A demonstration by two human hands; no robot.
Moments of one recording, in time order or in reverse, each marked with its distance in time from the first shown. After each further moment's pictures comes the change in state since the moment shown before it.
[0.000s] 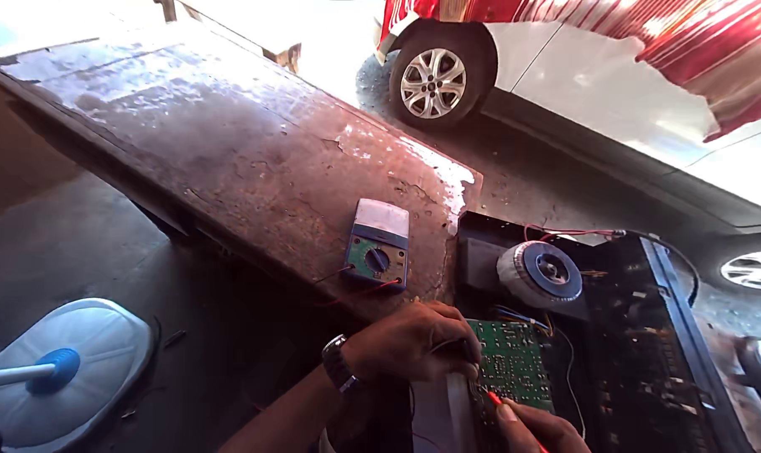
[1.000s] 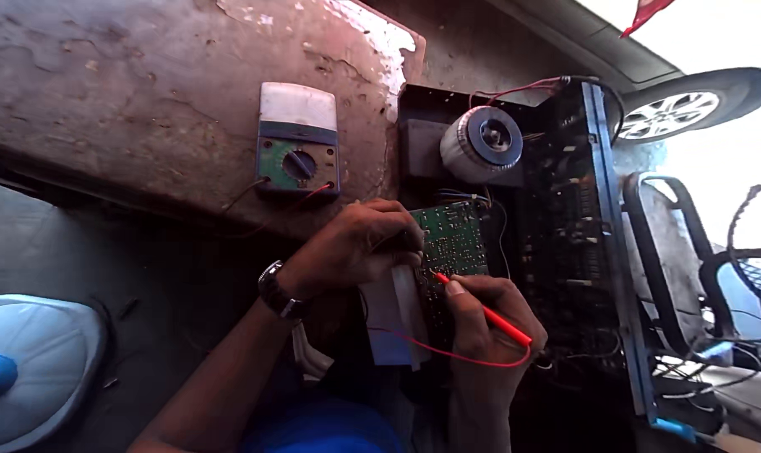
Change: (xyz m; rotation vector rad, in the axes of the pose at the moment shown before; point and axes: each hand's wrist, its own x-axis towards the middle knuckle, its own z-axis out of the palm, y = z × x) left_hand -0.007 0.010 0.004 0.037 -0.012 -0.080; right_hand -0.004 -0.001 -0.002 -0.028 0.086 0.028
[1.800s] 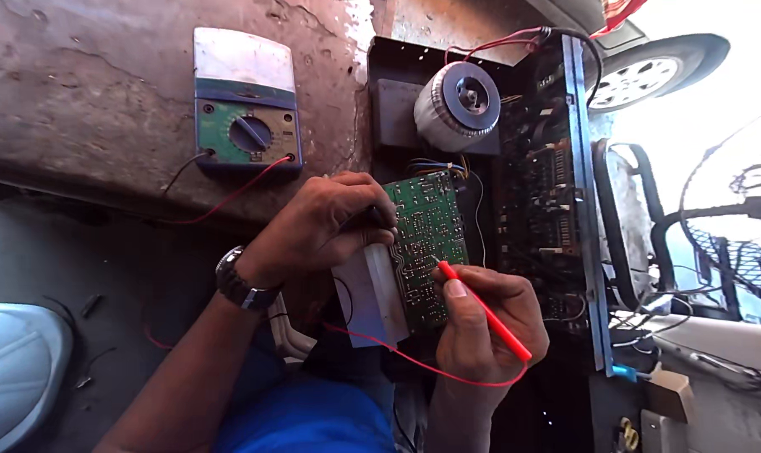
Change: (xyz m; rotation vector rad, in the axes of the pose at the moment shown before) left_hand 0.004 -0.011 -0.003 0.009 -0.013 0.039; right_hand -0.011 -0.005 -0.012 0.130 0.080 -0.045
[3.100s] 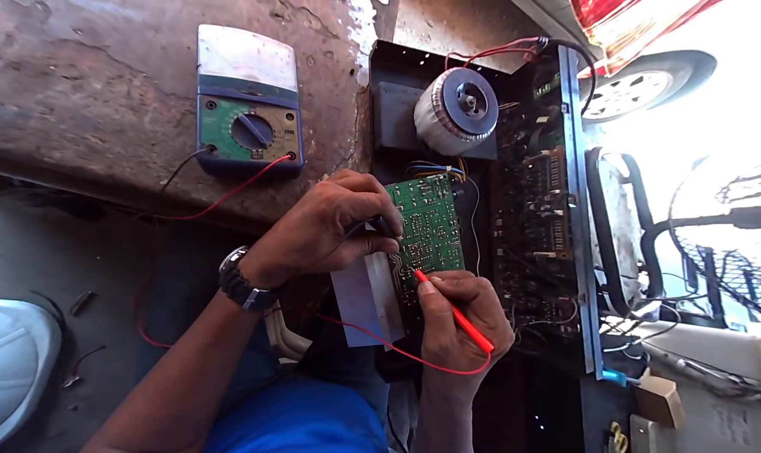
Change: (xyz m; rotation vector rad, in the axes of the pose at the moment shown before) left_hand 0.000 0.001 0.006 0.045 0.014 0.022; right_hand -0.009 0.006 0.006 -0.183 -0.021 -0.002
